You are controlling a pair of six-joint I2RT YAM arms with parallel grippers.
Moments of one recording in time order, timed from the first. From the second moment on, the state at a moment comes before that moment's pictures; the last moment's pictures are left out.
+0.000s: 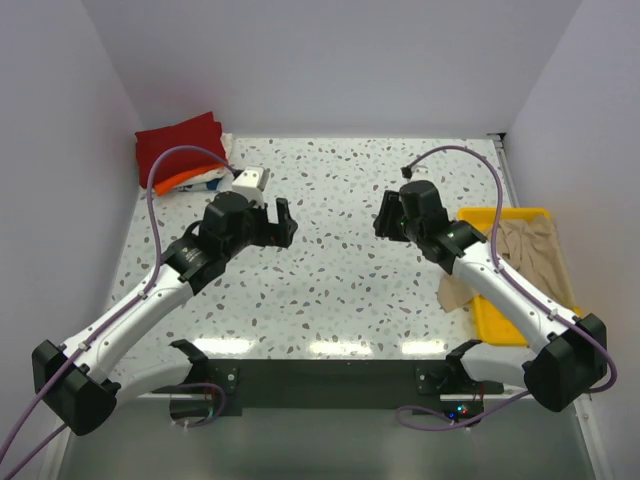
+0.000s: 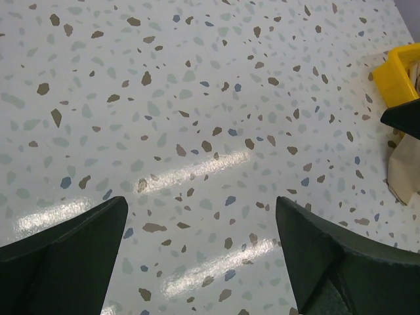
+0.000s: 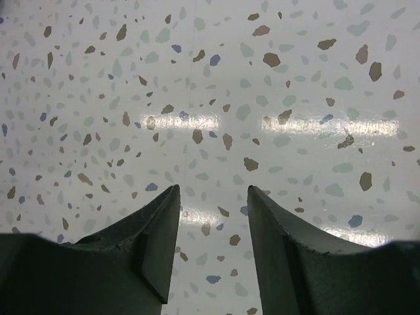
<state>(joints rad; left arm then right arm) -0.61 1.06 0.94 -0.34 -0.14 -0.37 0.54 1.22 1.02 -0.46 0.20 0.52</state>
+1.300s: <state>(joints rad) -0.61 1.05 0.91 -0.36 0.15 -0.36 -0.25 1.55 0.99 -0.60 0.45 0.74</state>
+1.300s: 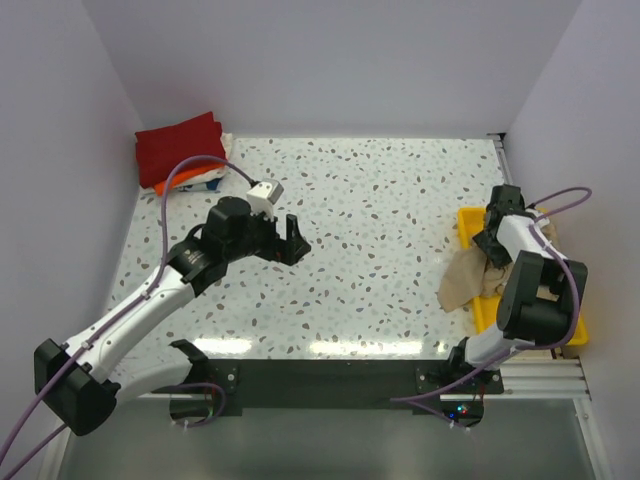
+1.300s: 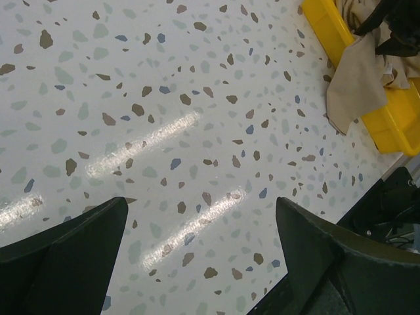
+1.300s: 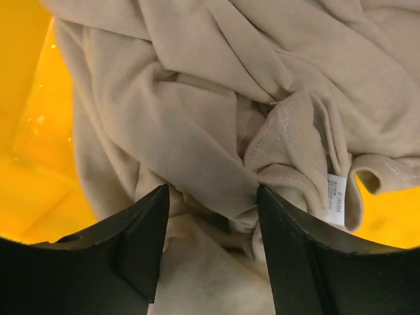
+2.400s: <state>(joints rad) -0.61 1.07 0.99 -0.38 0.07 -0.36 -0.22 1.28 1.80 -0.83 0.17 0.50</state>
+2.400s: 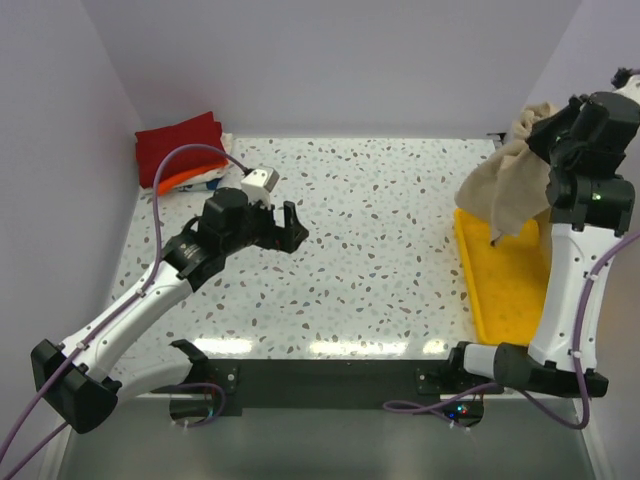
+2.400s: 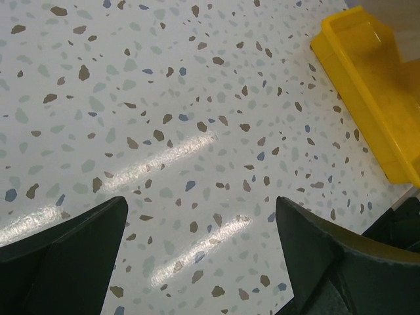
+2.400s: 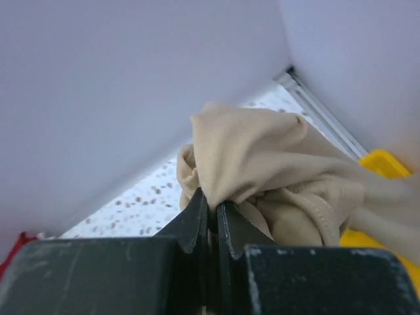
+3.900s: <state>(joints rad) -0.63 1.21 0.75 -0.21 0.14 -0.56 0.62 1.49 1.19 -0.33 0.17 0.66</state>
